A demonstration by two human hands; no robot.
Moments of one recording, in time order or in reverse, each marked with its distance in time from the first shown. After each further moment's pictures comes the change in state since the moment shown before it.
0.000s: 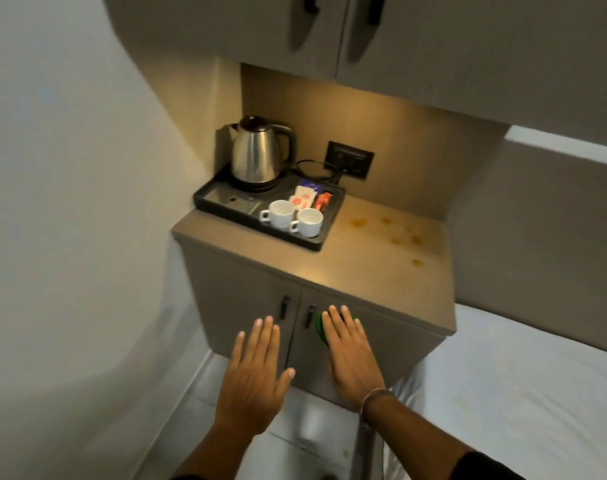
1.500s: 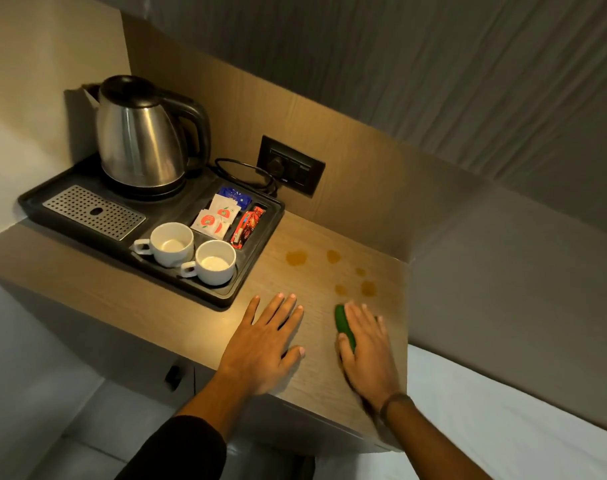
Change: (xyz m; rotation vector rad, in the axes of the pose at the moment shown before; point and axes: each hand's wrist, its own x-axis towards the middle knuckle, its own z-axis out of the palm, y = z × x) left_hand 0.328 0.090 0.085 -0.074 -0.149 0.245; right_hand 0.163 0.277 -0.012 0.061 0.006 0.250
